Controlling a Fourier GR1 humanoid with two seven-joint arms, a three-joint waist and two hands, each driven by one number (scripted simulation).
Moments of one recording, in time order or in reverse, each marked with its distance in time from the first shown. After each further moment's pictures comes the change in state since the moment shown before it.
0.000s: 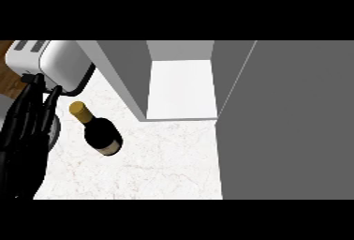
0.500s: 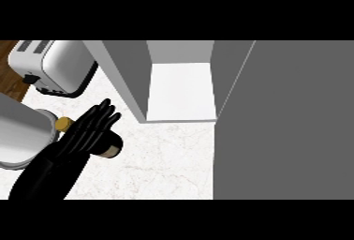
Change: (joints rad) left arm 0.029 0.062 -0.148 0.010 0.289 -0.264 0.139; right arm 0.094 -0.021 0.078 -0.072 -0.130 0.137 0.025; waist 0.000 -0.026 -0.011
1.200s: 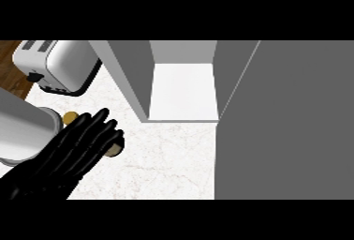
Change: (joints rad) left arm -0.063 0.002 -0.013 -0.229 0.243 0.110 0.372; right arm 0.012 -0.055 -0.039 -0.217 -0.118 0.038 0.275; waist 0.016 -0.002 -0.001
